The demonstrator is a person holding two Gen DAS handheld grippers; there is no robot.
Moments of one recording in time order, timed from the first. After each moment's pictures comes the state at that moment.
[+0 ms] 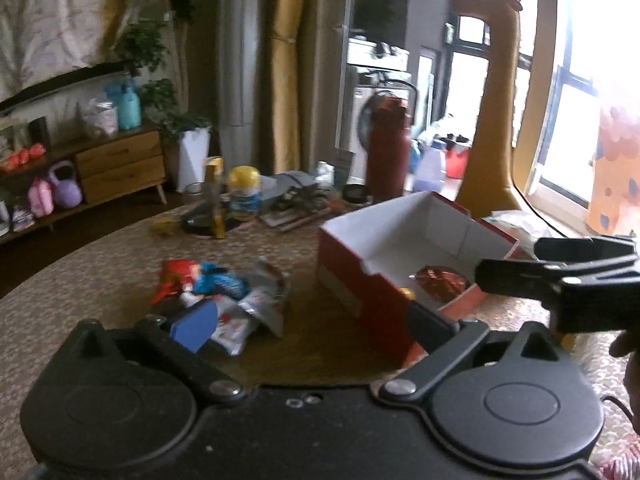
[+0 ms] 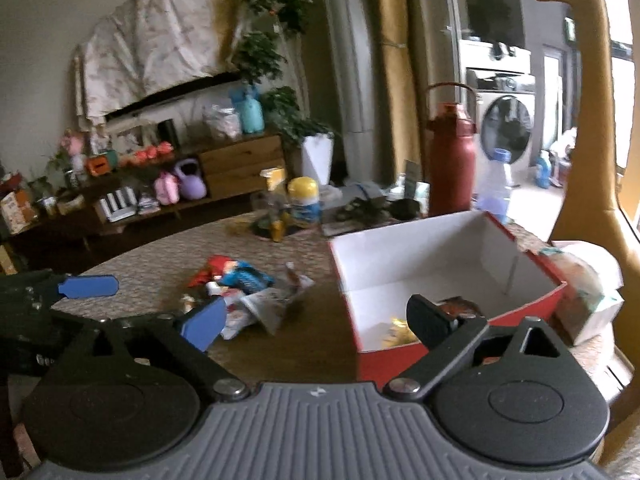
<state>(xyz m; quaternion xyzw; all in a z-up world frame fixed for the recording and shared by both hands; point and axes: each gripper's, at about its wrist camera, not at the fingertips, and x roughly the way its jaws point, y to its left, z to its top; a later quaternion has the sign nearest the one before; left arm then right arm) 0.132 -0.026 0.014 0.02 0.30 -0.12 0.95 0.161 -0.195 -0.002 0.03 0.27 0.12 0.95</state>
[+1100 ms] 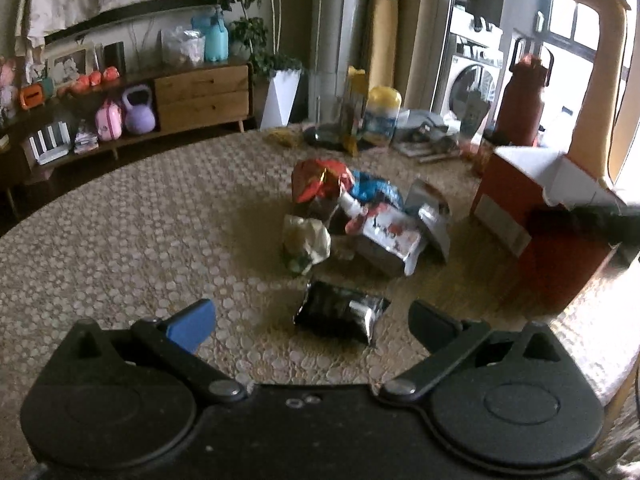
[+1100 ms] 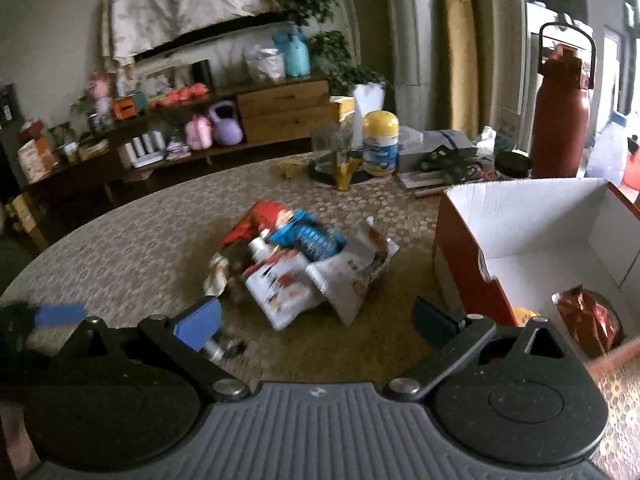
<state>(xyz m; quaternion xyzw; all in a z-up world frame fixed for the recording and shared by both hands) 0.157 0.106 -0.091 -0.01 0.36 -0.02 0.93 0.263 -0.088 -0.087 0.00 0.34 0.16 0.93</state>
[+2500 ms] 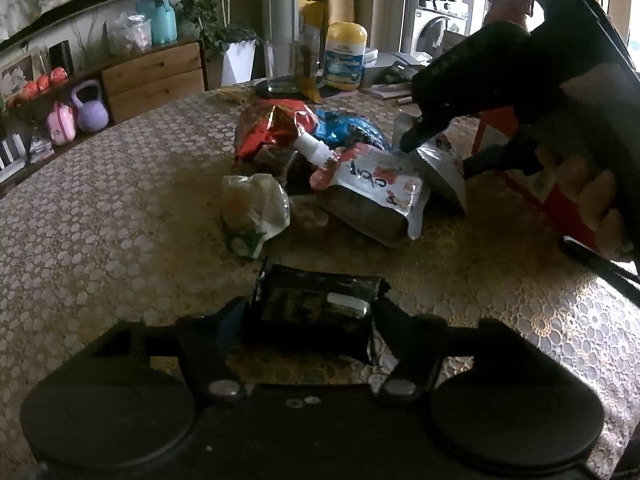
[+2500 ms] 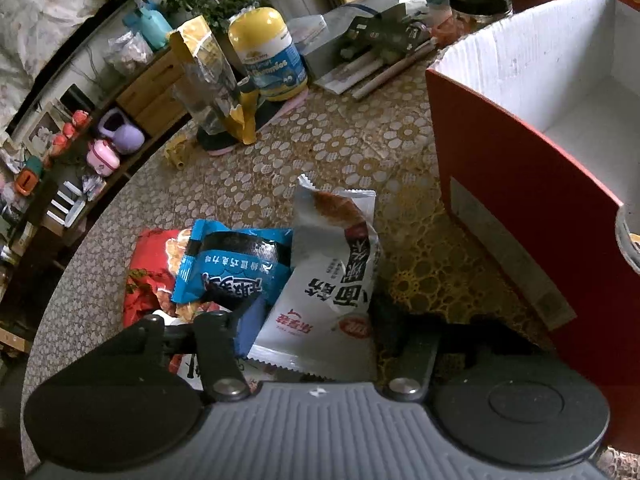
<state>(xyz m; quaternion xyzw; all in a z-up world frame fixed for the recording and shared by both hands) 0.219 0.082 -0.160 0.03 0.39 -0.07 0.92 0.407 -0.083 -0.174 0.19 0.47 0.03 0.86</state>
